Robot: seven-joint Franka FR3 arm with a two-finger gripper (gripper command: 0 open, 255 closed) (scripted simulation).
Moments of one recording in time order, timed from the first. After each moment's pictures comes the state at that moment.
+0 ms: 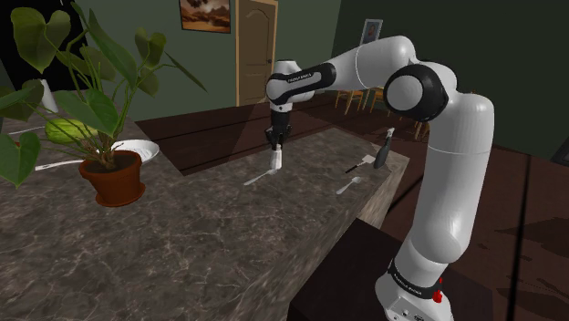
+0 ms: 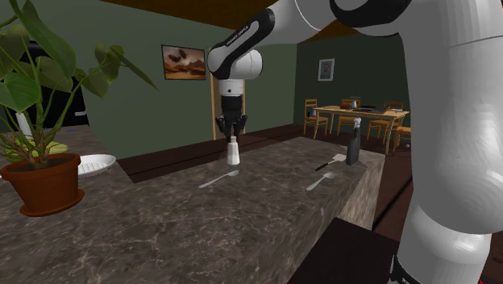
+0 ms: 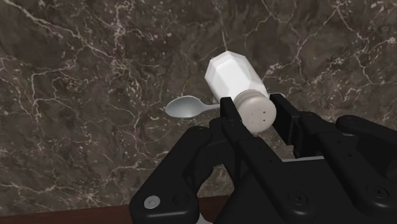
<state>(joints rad) -0.07 0.25 -0.10 -1.74 0.04 1.98 -0.04</state>
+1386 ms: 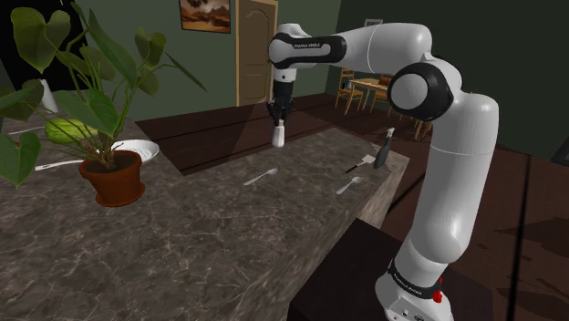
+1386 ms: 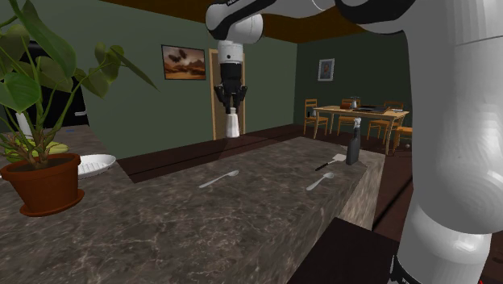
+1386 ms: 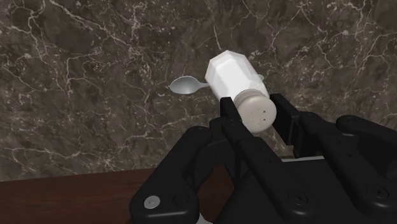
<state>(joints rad) -0.07 0.23 -0.10 -1.49 0.03 1.71 -0.03</state>
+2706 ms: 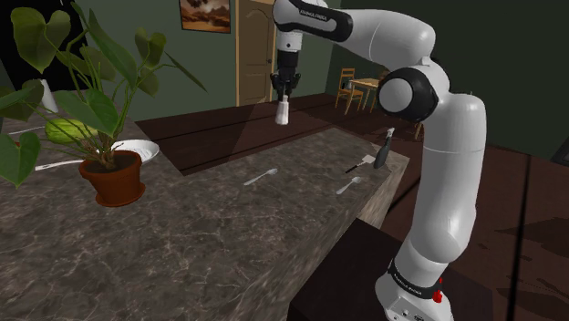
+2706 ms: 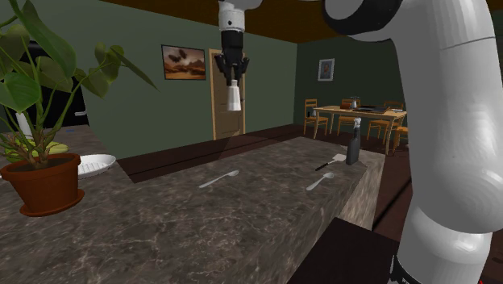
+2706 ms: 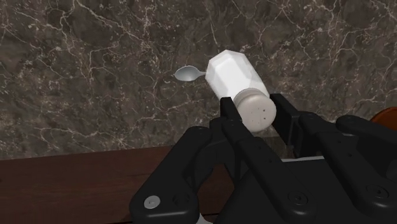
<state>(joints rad) -0.09 0.30 -0.11 -1.12 0.04 1.41 -0.04</state>
